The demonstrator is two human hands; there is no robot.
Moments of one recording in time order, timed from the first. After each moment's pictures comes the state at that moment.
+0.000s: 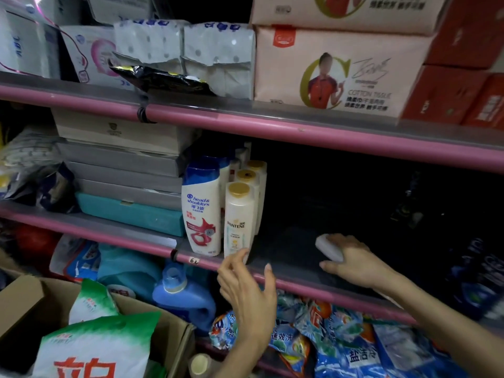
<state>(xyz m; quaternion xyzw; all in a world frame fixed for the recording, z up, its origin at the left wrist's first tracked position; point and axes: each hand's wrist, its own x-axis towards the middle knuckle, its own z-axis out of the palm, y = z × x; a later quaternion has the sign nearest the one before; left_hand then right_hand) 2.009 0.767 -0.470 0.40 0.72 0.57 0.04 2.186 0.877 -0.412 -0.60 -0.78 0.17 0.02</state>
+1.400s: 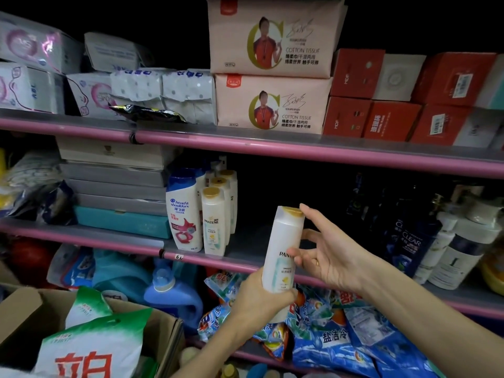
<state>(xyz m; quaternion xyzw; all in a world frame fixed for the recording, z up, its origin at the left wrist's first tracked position) 2.049 0.707 -0.420 0.56 0.56 0.45 0.42 2.191 0.748 -0.306 -0.44 -0.35 0.77 0.31</state>
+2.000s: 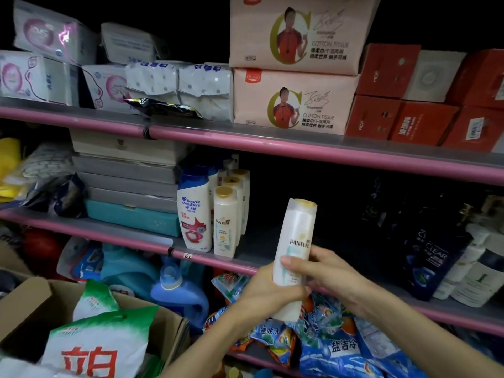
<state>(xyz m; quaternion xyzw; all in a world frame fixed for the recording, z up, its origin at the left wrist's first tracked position) 2.035 0.720 -0.399 0.54 0.49 0.45 0.52 2.173 0.747 -0.342 -0.46 -0.60 0.60 0.28</state>
